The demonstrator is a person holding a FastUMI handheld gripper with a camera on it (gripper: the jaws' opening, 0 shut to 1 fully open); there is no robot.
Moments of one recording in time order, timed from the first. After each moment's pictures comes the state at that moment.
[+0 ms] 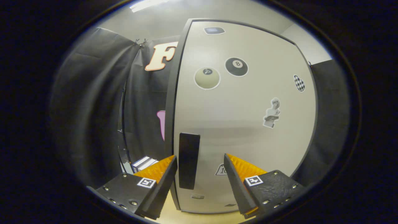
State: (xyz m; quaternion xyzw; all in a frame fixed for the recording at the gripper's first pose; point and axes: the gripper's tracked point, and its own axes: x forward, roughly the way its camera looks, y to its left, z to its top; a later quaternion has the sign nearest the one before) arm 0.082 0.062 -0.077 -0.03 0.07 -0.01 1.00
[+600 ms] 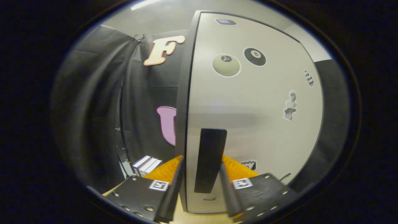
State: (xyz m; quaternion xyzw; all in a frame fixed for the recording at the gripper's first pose) arm 0.103 0.077 -0.093 -0.03 0.08 -0.05 1.00
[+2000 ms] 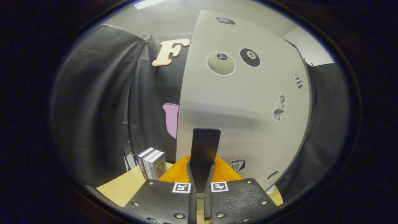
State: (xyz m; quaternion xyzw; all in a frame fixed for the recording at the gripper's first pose) arm 0.025 0.062 -0.086 -0.05 0.10 0.01 0.99
